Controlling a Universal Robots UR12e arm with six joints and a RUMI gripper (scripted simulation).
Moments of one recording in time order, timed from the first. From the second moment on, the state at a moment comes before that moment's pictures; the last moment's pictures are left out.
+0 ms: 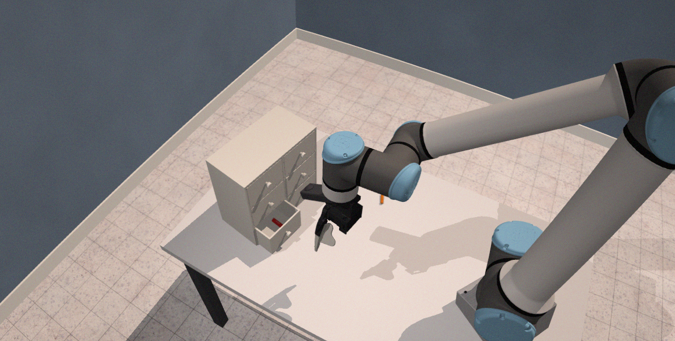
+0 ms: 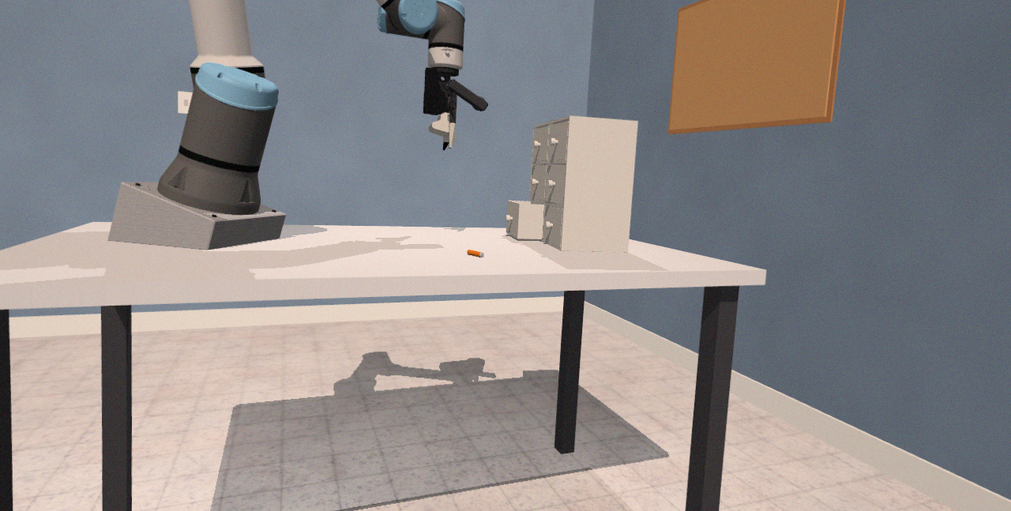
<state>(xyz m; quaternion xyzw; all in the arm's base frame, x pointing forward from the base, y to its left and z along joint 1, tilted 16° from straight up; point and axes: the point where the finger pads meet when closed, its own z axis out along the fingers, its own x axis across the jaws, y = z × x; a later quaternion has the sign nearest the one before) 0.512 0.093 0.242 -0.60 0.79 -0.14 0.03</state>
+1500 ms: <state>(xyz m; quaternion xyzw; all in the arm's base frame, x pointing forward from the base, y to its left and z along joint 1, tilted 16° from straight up) 0.500 0.102 0.245 -0.59 0.78 -0.17 0.05</state>
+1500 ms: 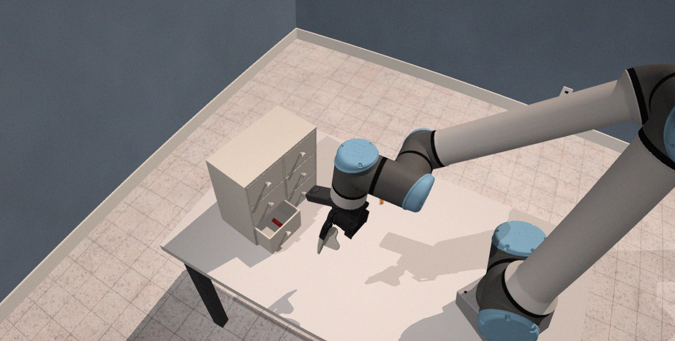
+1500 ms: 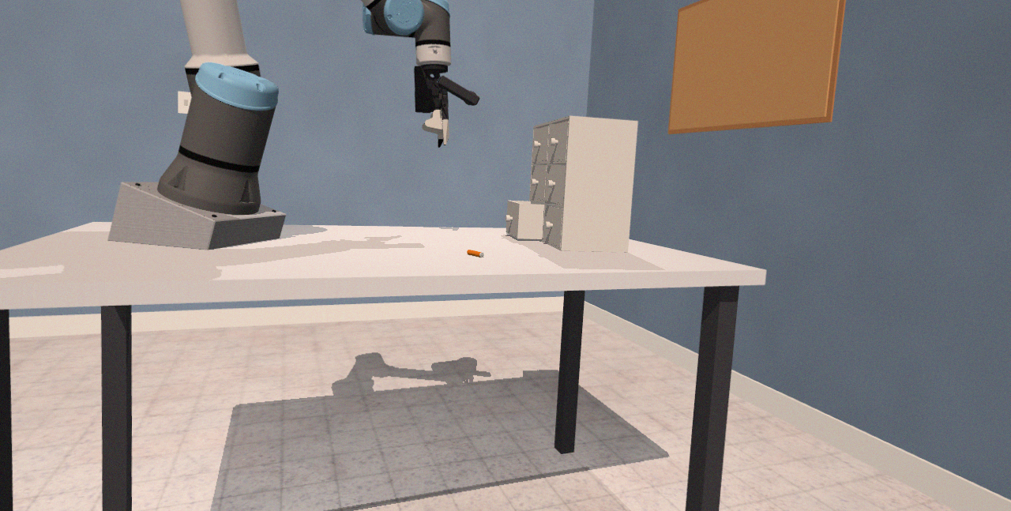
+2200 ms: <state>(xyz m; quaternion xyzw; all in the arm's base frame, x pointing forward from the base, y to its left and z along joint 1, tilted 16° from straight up) 0.511 0.097 0.236 -0.59 0.77 -0.22 0.09</state>
